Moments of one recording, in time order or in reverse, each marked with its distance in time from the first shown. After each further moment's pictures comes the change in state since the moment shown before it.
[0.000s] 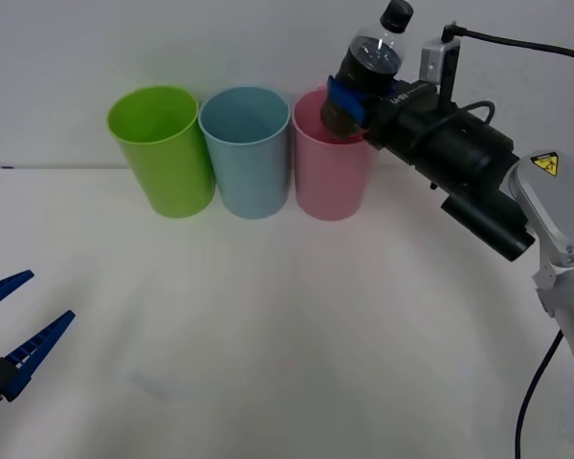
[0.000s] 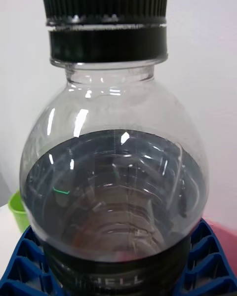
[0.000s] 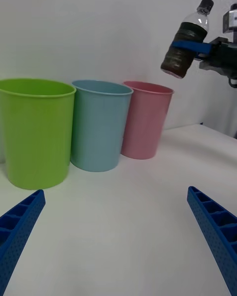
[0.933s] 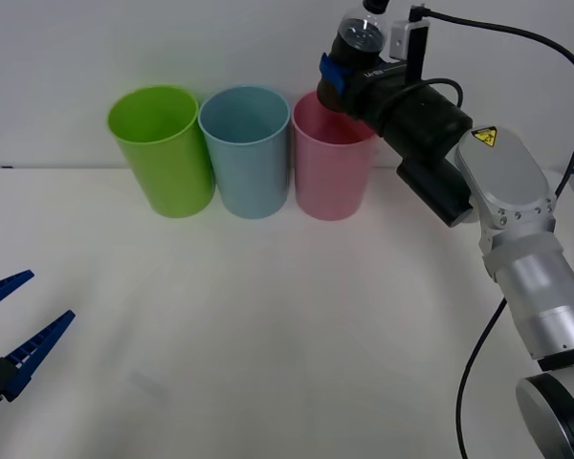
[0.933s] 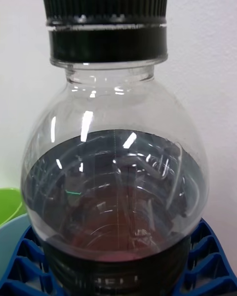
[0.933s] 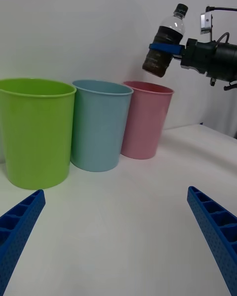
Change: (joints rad) right arm -0.167 0.139 -0.048 0.239 0.158 0.140 0.033; left arm 0.000 0.000 0.000 0.000 0.000 0.000 0.000
